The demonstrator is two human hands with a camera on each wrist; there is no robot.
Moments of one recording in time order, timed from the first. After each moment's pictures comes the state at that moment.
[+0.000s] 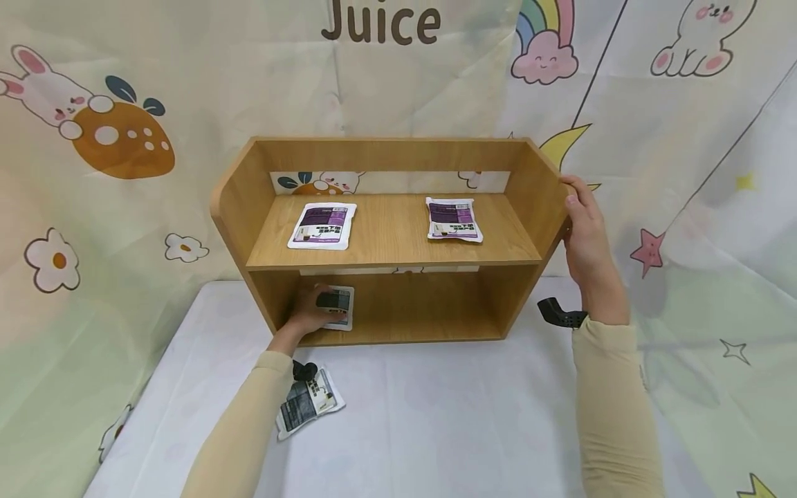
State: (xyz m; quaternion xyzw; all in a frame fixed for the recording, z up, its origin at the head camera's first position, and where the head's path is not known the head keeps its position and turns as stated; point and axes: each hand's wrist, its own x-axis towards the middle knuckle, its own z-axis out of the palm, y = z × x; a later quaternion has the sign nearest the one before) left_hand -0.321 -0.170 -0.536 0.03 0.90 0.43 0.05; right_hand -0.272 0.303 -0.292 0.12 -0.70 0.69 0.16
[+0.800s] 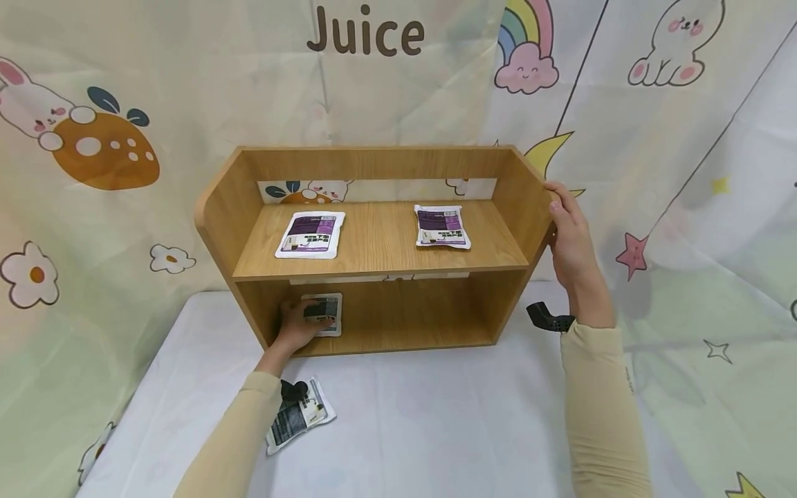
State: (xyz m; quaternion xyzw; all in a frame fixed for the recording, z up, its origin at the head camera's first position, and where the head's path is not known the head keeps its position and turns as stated) left_hand -0.312 -0.167 -0.547 -0.01 0.90 0.43 0.00; right_hand -0.271 0.304 -0.291 0.11 -0.72 0.66 0.17
